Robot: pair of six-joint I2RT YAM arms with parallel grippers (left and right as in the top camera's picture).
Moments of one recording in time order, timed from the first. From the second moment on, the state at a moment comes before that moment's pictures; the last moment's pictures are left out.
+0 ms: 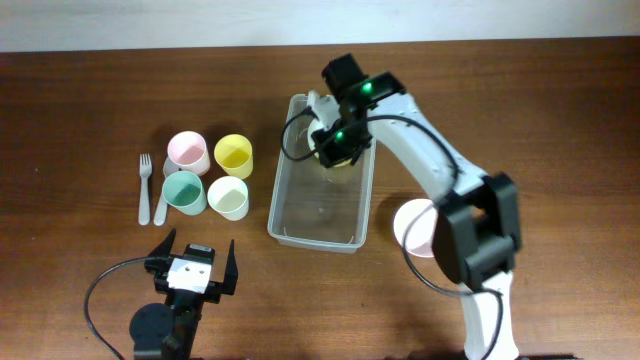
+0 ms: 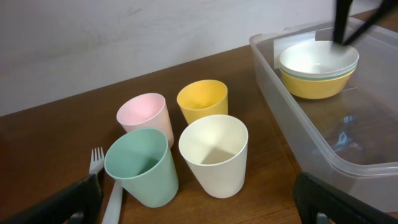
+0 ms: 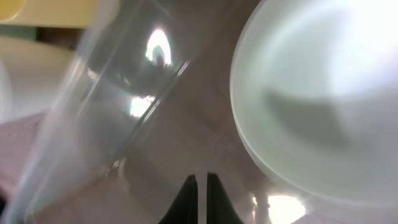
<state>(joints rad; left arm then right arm) -0.01 0.02 0.09 -0.27 0.12 0.24 0.45 2.19 2.01 -1.16 -0.33 -0.02</state>
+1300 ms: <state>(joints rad) -0.01 0.02 0.09 -0.27 0.12 0.24 0.00 1.73 1.12 -1.10 -0.20 0.25</state>
